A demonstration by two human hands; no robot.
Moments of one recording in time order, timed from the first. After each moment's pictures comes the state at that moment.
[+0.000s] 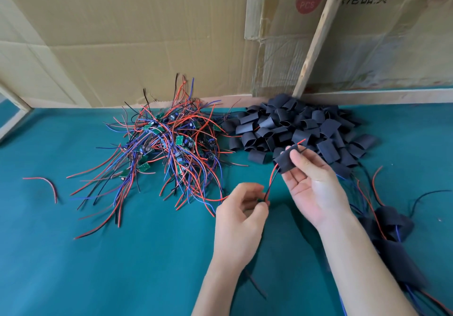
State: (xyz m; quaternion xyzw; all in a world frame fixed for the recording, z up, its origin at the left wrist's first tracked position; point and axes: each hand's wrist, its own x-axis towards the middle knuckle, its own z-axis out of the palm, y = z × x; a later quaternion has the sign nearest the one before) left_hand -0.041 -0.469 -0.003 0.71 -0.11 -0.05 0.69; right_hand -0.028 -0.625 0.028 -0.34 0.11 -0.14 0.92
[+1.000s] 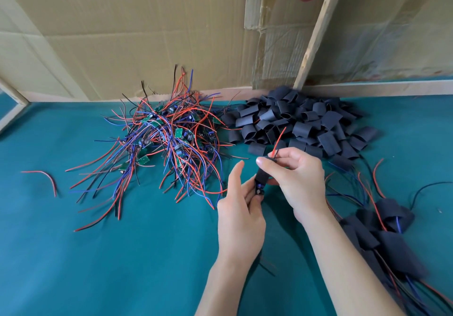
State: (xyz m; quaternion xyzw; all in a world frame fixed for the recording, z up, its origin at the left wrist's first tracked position) left_hand -0.045 -0.473 -0.012 0.76 -0.10 0.01 0.64; right_hand -0.023 -0.603 0.011 -0.71 0.18 -0.21 0.65
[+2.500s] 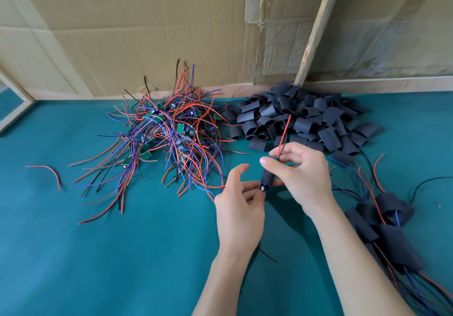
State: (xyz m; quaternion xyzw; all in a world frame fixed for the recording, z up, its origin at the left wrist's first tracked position) left_hand -0.049 -0.473 -0.004 0.77 -0.04 0.00 0.64; right_hand -0.031 -0.614 0.015 -0.77 0.13 -0.21 0.59
